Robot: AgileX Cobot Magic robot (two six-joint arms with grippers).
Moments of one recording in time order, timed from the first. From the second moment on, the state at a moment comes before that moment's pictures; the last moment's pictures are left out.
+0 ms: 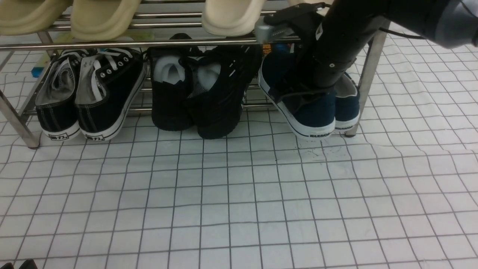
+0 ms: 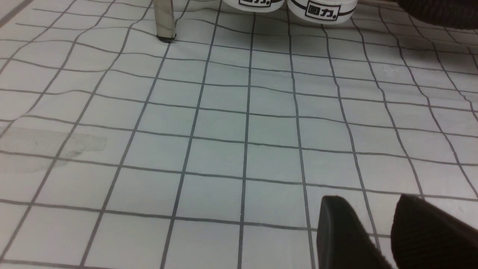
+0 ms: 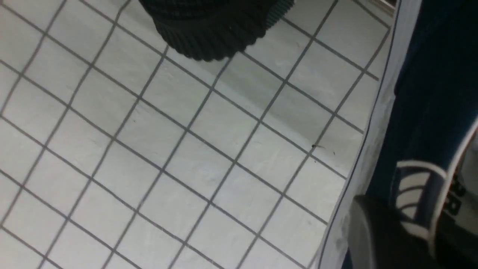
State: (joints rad) right arm 0.51 1.96 -1.89 0.14 1.11 -0.07; left arm 0.00 -0.01 0.02 0.06 0.38 -0.15
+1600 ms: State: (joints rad) right arm 0.76 1.57 -1.47 0.16 1.22 0.10; left arm 0.00 -0.01 0.02 0.06 0.38 -0.15
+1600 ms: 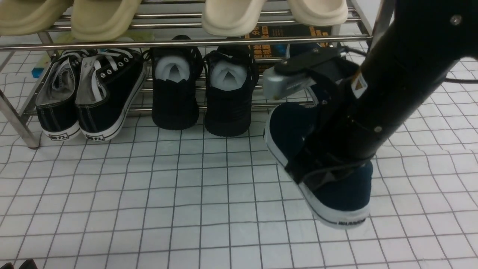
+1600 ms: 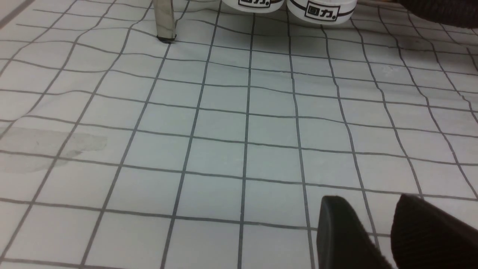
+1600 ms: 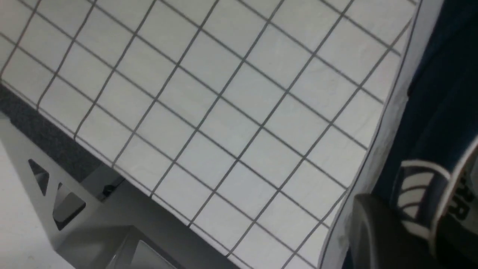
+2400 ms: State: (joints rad) right arm 0.87 1.75 -1.29 0.04 0.81 0.39; left arm 0.00 -0.01 0.02 0.06 0.38 -0.15
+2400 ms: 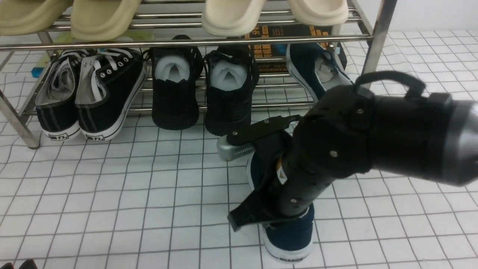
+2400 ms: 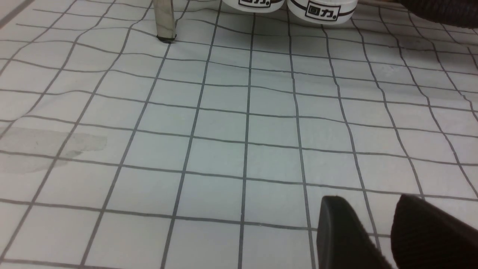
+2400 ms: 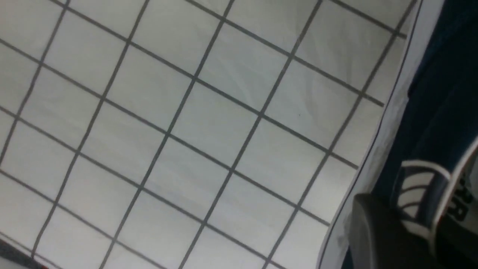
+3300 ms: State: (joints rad) right arm 0.76 1.78 -1.55 -0.15 1.03 0.32; left arm 0.00 -0.01 0.02 0.06 0.38 -0.15
